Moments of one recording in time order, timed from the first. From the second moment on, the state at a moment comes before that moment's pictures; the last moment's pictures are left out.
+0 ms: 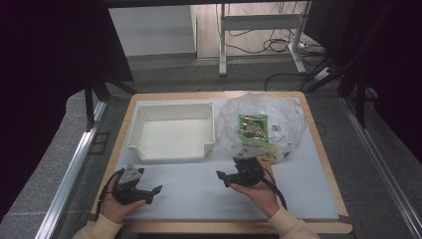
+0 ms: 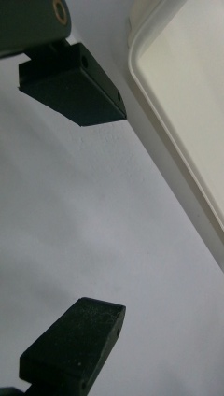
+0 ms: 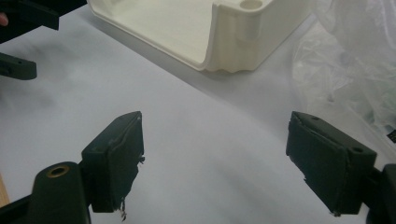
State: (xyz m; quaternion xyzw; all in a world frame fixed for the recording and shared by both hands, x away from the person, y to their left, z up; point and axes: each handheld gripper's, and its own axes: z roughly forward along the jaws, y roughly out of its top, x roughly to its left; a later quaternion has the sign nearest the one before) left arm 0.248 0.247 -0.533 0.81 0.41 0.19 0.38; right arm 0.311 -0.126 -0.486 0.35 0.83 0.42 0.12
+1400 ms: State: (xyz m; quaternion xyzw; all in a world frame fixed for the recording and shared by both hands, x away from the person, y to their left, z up) left arm 0.249 0.246 -0.534 0.81 0.41 0.19 0.38; right arm 0.329 -0.136 -0.433 0.35 0.80 0.45 0.17
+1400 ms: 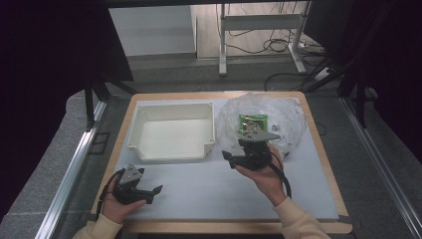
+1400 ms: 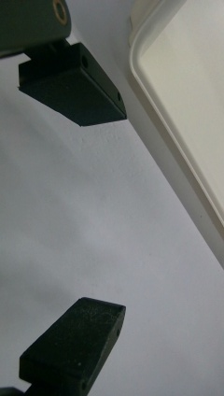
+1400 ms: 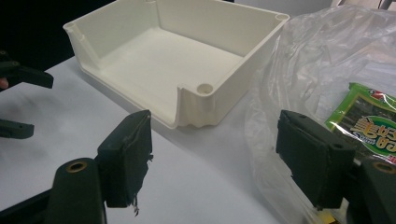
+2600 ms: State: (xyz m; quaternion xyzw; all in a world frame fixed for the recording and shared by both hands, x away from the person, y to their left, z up) left arm 0.249 0.247 -0.535 0.81 0.42 0.19 0.38; right arm 0.375 -0.148 -0.413 0.38 0.79 0.46 0.14
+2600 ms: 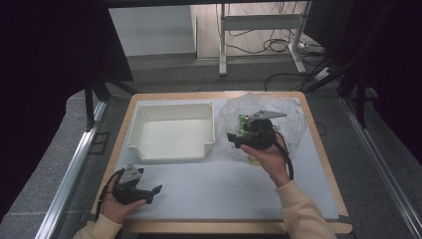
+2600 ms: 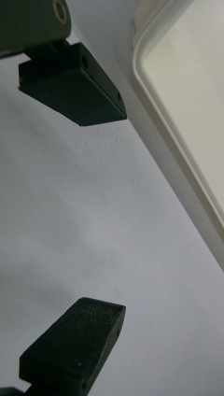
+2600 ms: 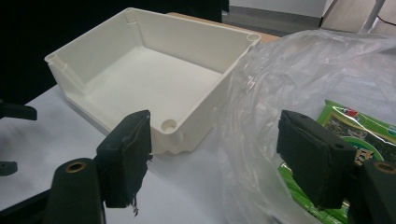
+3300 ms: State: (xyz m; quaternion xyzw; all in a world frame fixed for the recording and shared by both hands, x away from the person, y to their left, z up) left arm 0.250 0.246 -0.537 0.81 0.42 0.19 0.37; right arm 0.404 -0.168 -0.411 0.41 0.77 0.45 0.14
